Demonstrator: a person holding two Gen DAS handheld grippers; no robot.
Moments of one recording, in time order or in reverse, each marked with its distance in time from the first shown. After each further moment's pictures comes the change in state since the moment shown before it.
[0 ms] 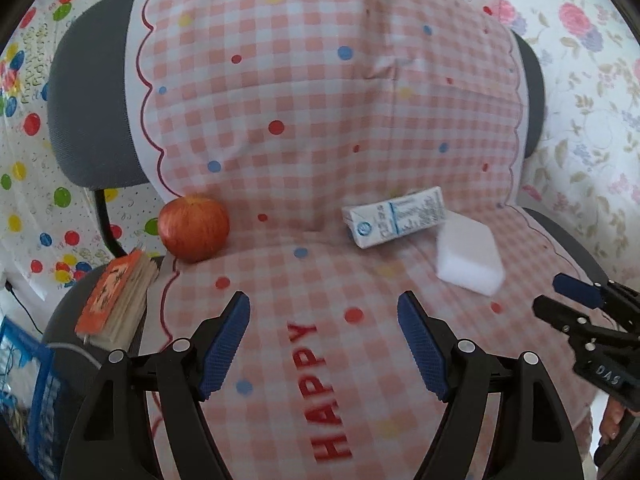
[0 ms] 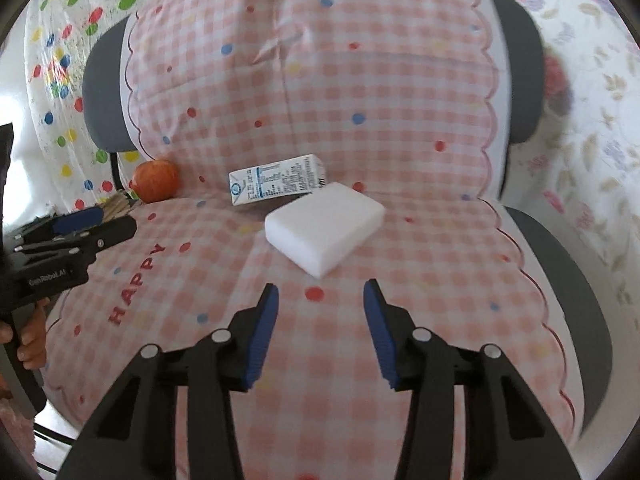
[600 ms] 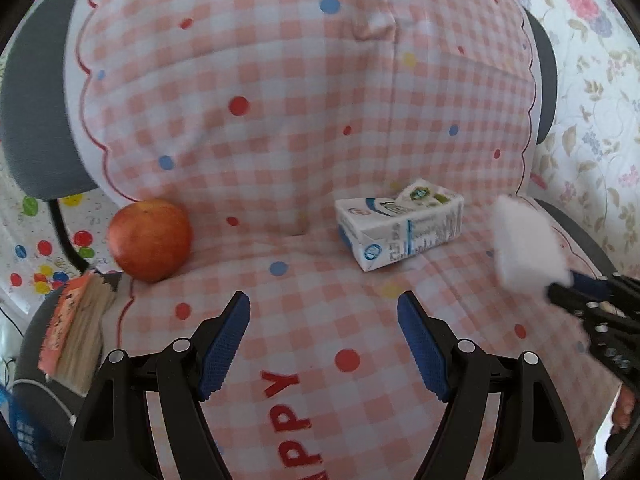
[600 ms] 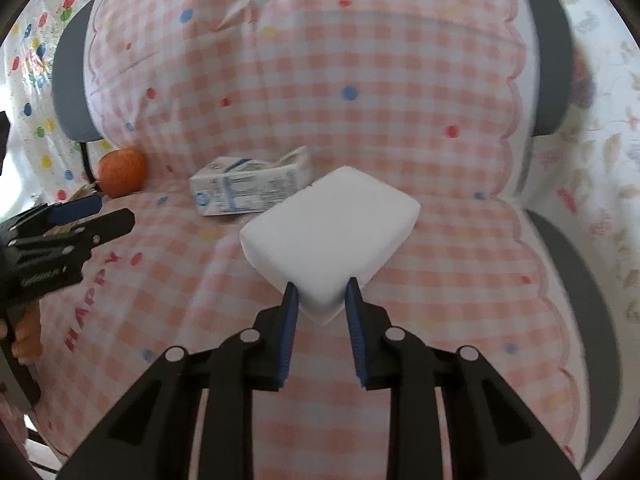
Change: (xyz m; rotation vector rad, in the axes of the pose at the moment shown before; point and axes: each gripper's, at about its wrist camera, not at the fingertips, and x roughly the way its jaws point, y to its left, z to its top) left arm 0.060 -0.014 0.015 0.028 0.064 -0.042; right arm 0.040 -0.034 0.009 -0.002 0.062 -0.038
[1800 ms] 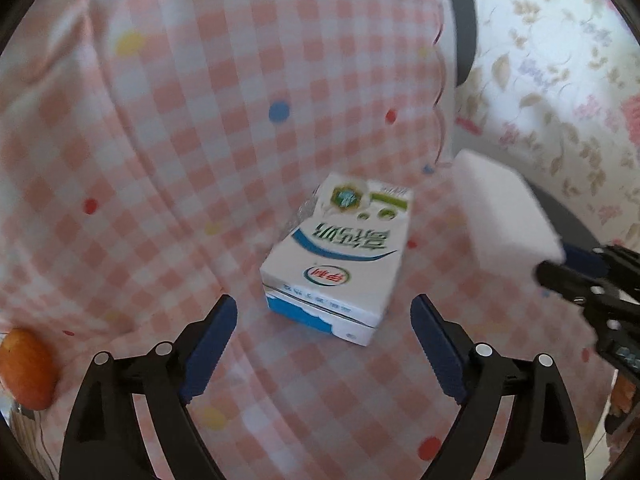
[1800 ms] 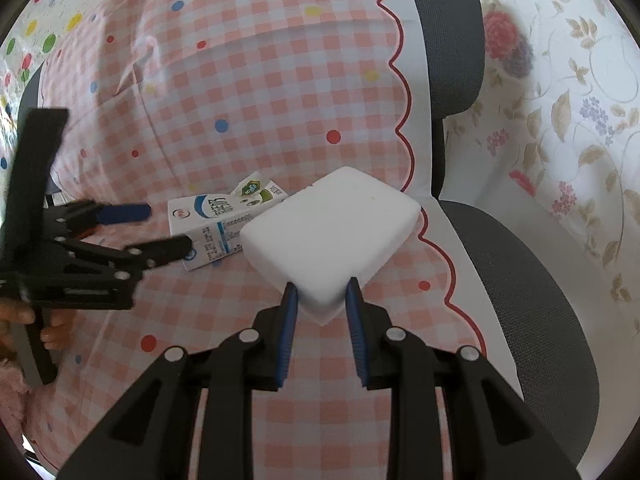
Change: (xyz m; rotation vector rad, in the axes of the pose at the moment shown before) left arm 0.090 -0.121 0.061 0.268 0.123 -0.182; right arm -0.004 -0.100 -0.005 0.133 -0.066 -0.014
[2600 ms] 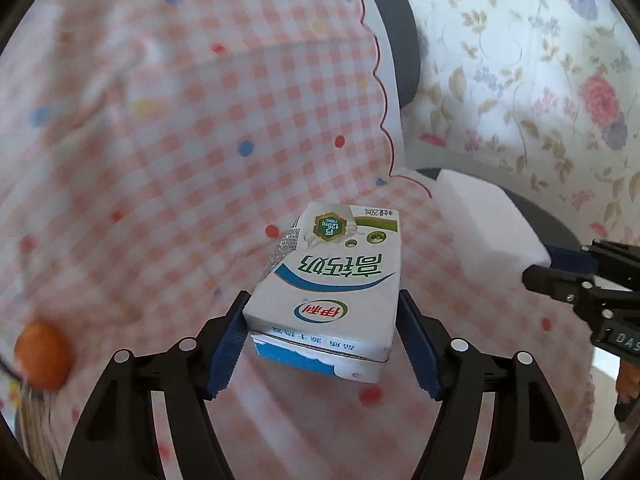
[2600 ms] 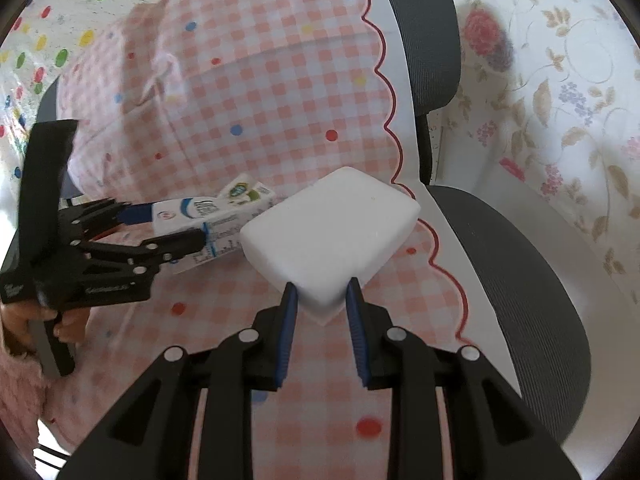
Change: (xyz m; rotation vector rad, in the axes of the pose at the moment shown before) left arm -0.080 -0.041 -0.048 0.048 -0.158 0.000; right arm -0.035 0.006 -0.021 0.034 -0.014 0.026
